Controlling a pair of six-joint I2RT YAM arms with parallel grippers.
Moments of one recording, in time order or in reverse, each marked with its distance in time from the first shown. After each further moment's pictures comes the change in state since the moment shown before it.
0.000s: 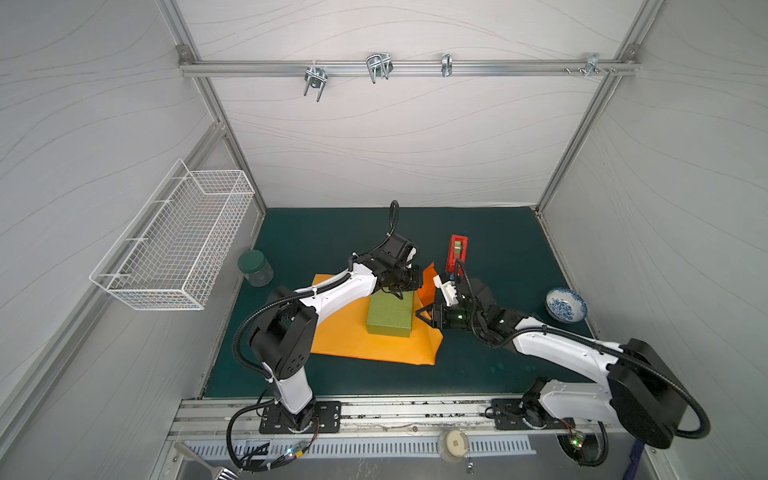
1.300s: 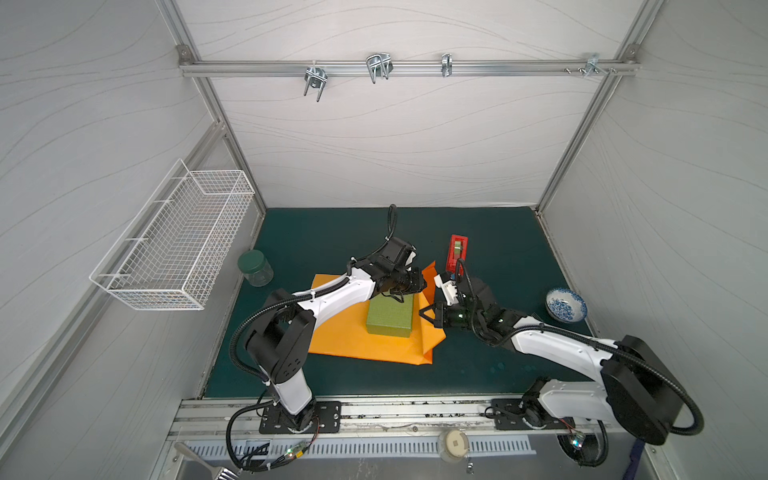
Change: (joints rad) left arm -0.027 -0.022 -0.046 0.048 -0.002 -0.052; right arm -0.024 0.063 -0.016 0.064 -0.035 0.021
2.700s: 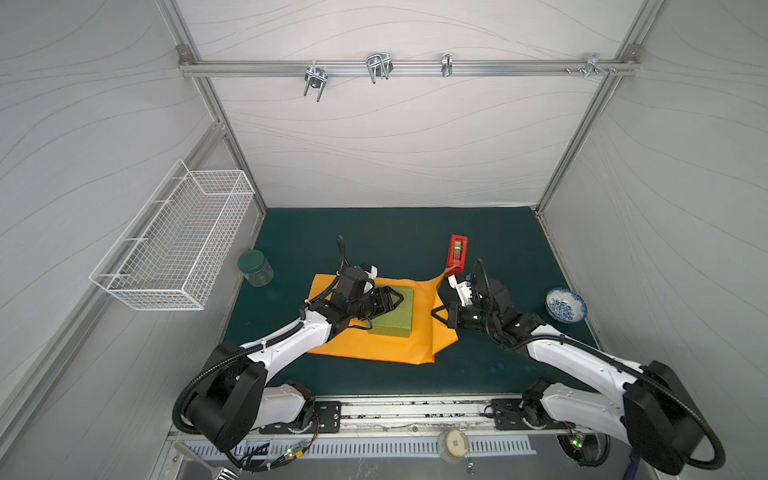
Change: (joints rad) left arm 0.135 -0.424 -0.552 0.336 0.101 -0.197; right arm -0.089 -0.138 -0.049 -0.077 -0.060 -0.004
